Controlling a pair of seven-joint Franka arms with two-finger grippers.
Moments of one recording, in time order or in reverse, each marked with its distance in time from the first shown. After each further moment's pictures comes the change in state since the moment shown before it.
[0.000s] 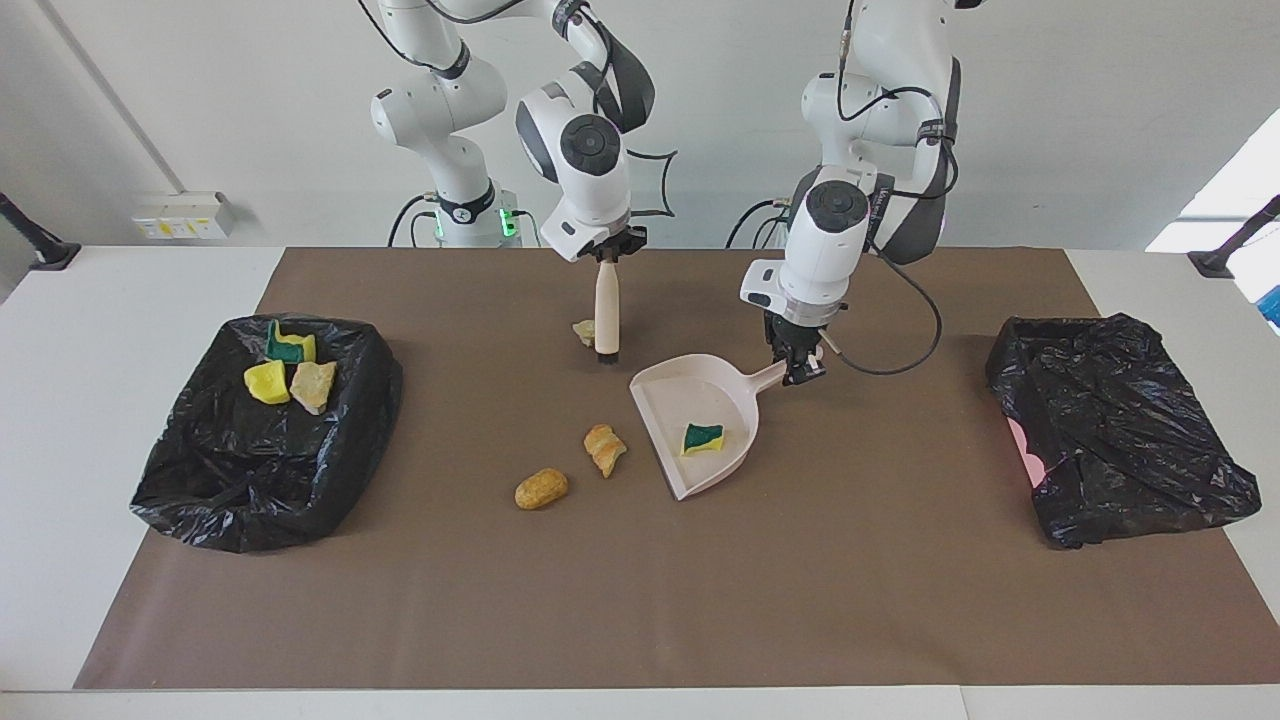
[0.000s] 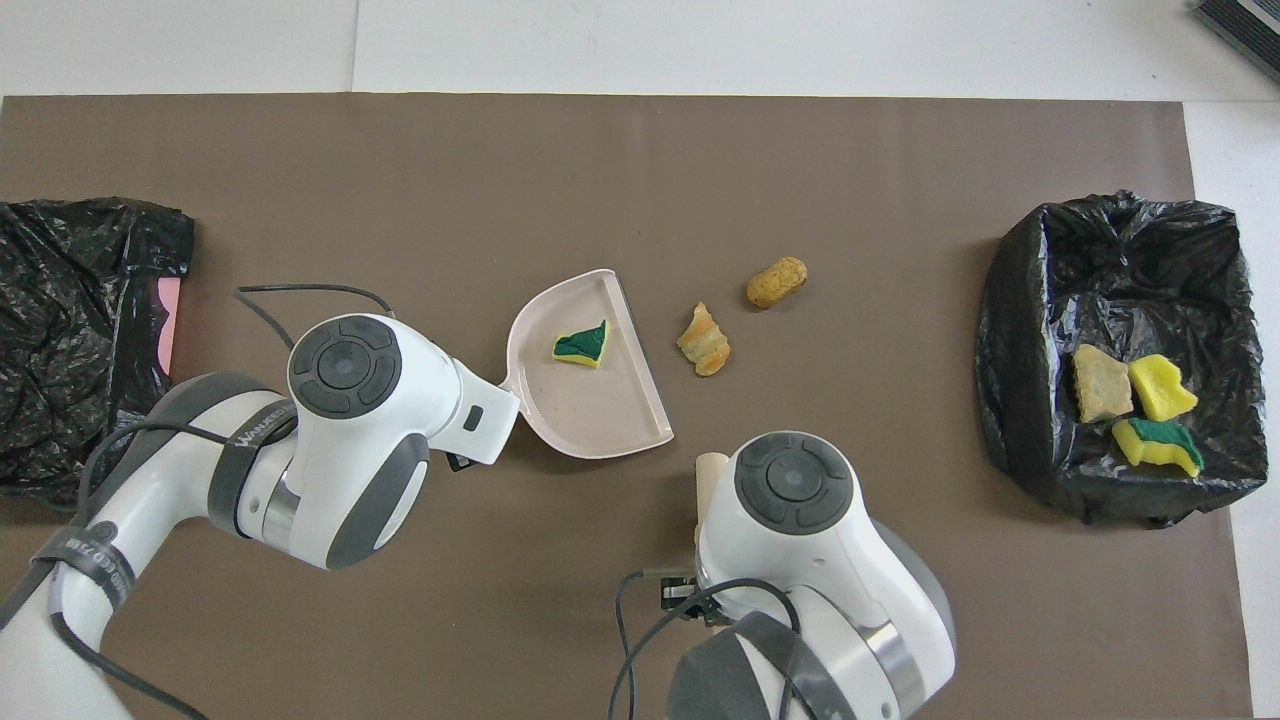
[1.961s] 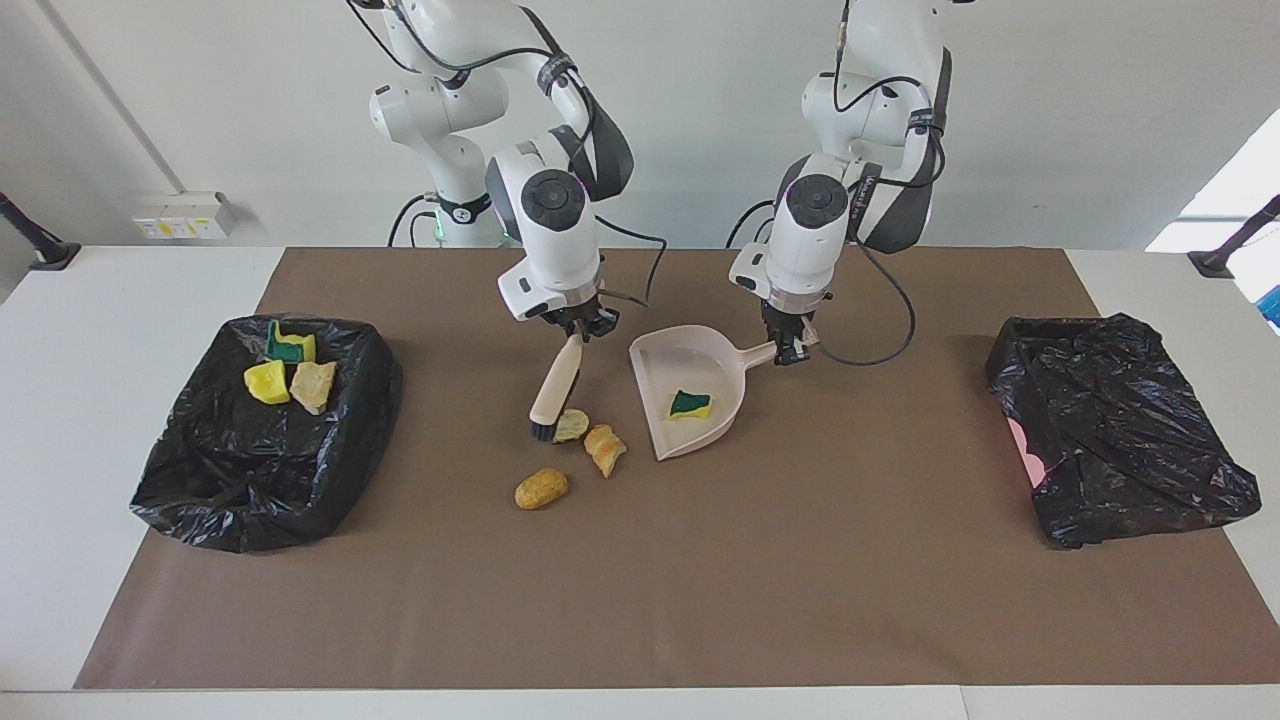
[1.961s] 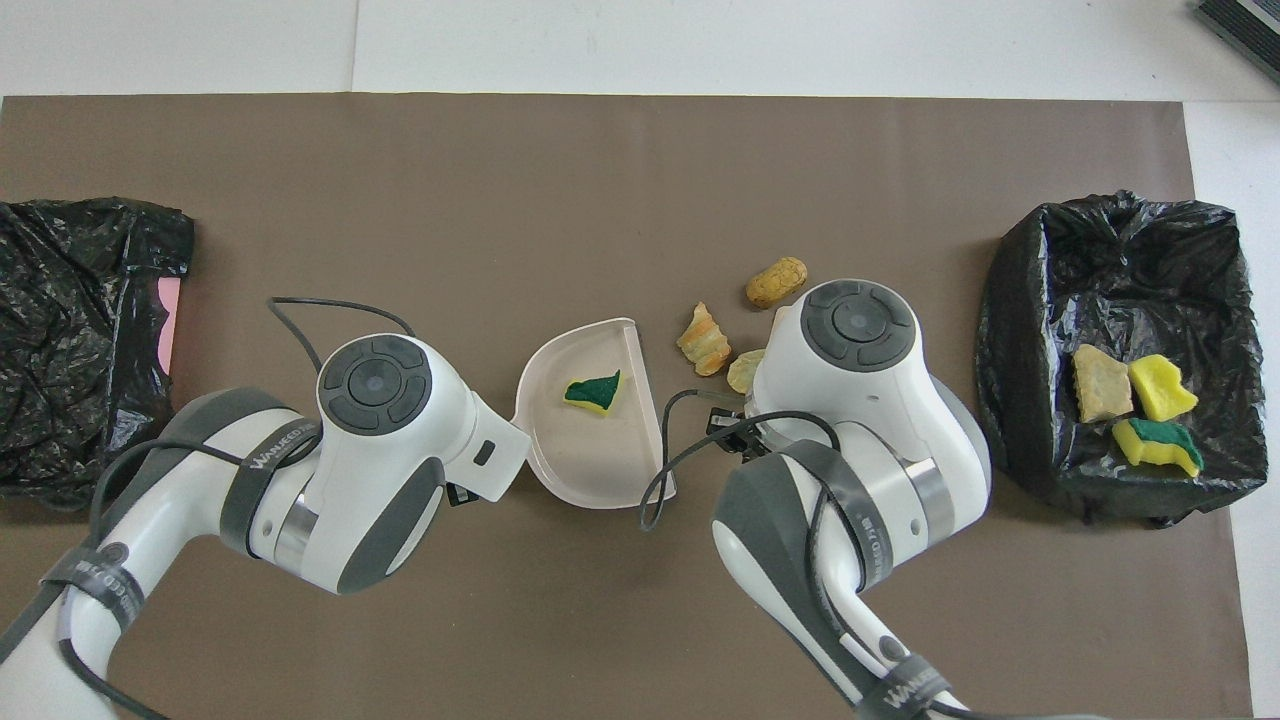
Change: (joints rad) left arm -0.026 -0.032 -0.007 -0.025 0.000 -0.096 0.049; right arm -0.205 0.232 -0.008 0.281 -0.180 0.094 0.067
